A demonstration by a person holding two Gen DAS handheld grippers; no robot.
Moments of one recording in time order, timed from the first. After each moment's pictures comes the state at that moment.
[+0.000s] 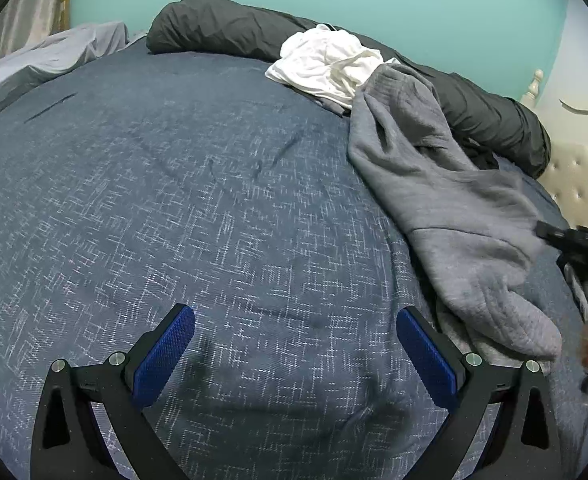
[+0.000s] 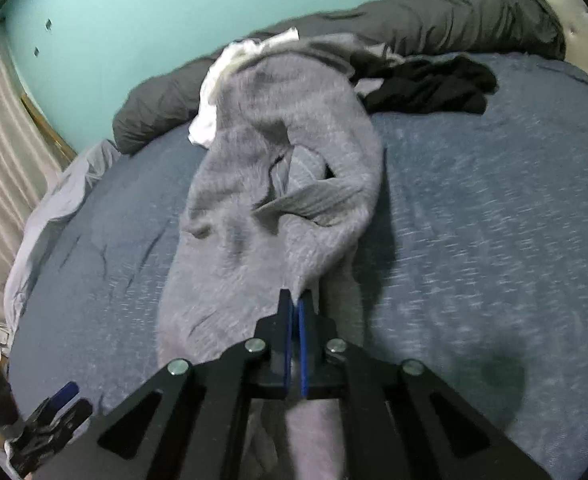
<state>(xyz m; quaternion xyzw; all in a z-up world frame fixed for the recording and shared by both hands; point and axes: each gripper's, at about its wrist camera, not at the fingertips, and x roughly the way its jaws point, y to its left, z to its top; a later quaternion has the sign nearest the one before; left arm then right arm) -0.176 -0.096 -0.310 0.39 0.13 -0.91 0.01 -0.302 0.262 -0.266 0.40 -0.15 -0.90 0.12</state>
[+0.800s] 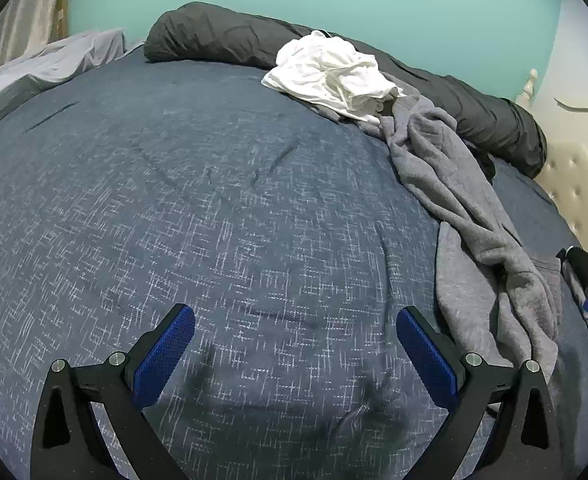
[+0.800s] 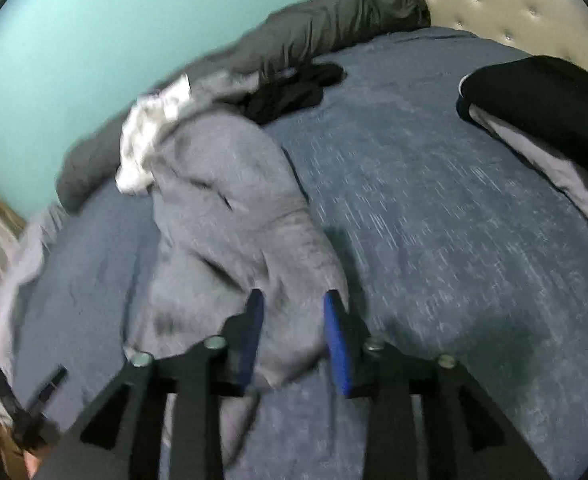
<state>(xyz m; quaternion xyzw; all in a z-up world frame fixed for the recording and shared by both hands) -0.176 -0.094 -0.306 0.38 0.12 -0.92 0.01 -0.187 0.362 -0.265 0.38 -0.23 -0.89 -0.03</state>
